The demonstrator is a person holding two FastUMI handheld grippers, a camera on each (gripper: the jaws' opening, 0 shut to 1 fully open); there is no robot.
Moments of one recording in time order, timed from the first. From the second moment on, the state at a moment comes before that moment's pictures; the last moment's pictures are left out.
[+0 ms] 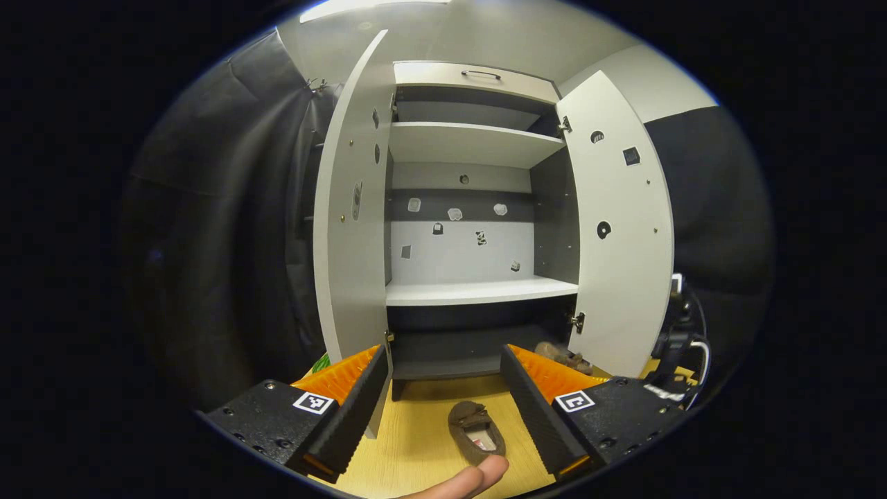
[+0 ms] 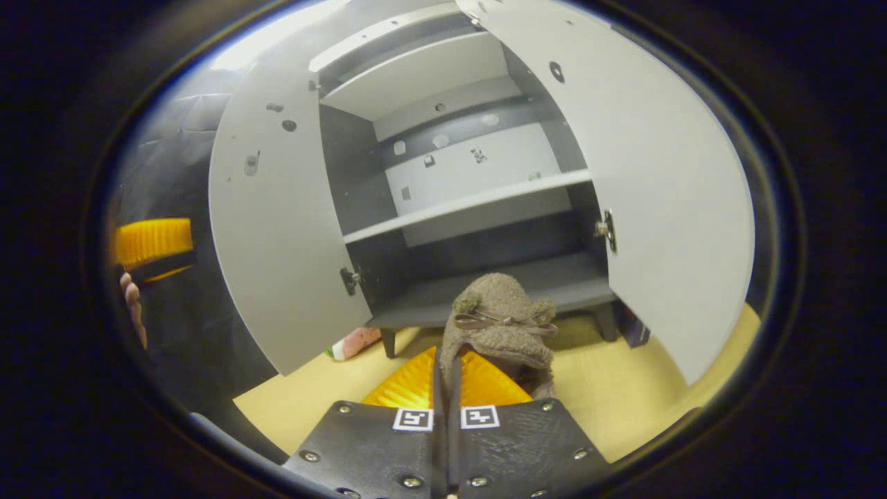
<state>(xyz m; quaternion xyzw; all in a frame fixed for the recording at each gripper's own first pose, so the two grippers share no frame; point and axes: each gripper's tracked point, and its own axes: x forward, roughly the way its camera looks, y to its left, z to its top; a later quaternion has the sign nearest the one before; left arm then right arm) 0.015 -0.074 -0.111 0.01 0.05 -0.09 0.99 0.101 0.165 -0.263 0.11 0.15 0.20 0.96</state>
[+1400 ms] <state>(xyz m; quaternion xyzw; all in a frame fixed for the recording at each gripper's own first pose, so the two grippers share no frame) 0.050 -0.070 -0.120 -0.01 0.04 -0.09 1.00 0.465 0.202 -0.148 -0.03 0.19 0.14 0.97</state>
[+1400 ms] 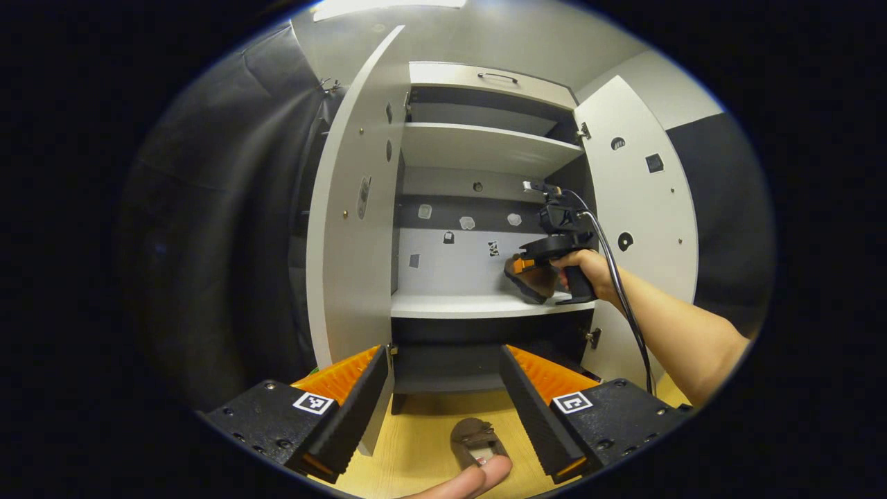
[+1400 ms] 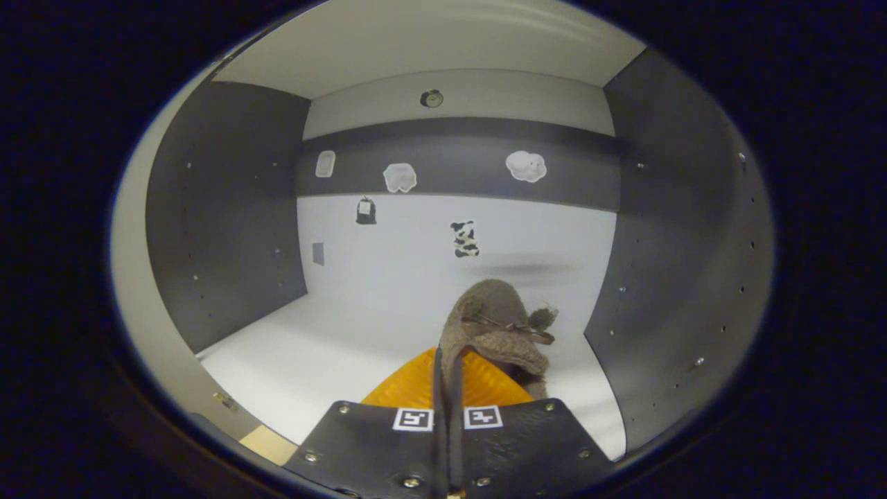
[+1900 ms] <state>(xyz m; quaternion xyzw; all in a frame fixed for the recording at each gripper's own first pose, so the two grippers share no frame) 0.033 -0.066 -0.130 -0.01 0.06 -0.07 1.00 0.401 0.195 -0.110 -0.02 0.14 0.13 0.98</state>
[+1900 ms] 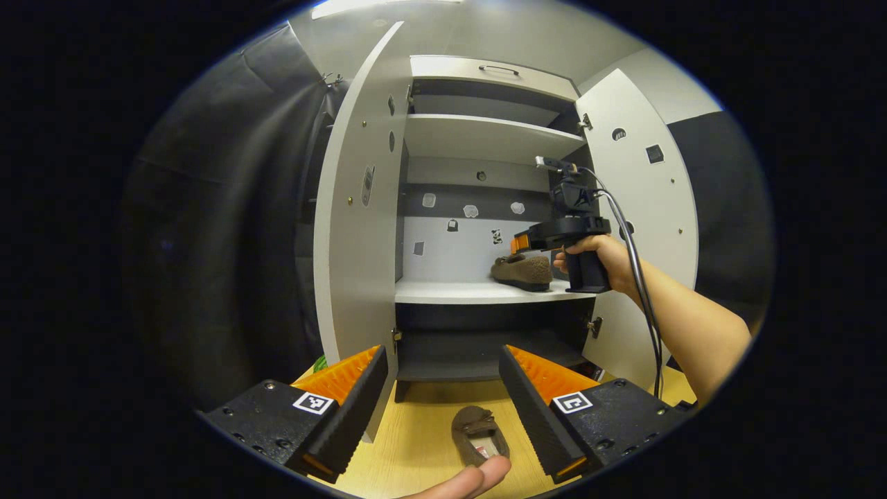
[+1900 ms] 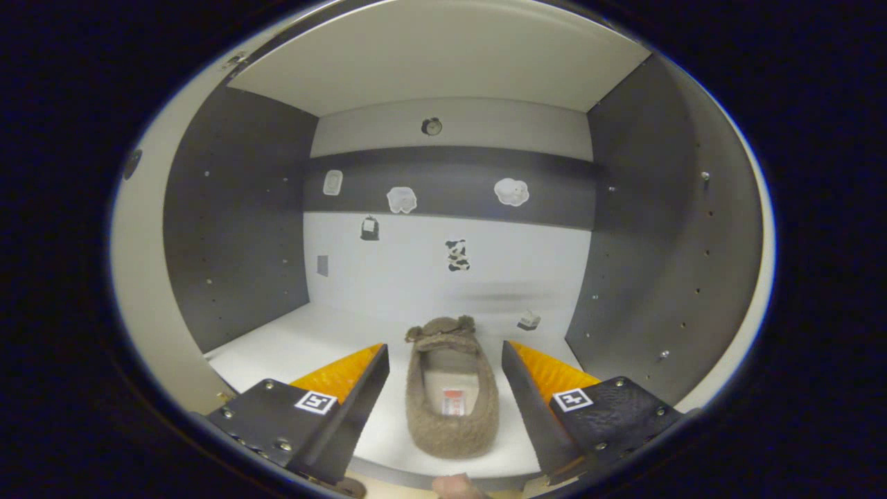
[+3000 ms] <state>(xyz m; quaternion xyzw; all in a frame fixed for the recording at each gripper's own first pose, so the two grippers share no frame) 0.058 -0.113 -0.341 -0.03 0.26 -0.11 0.96 0.028 0.096 -0.118 0.05 0.06 0.12 0.99</state>
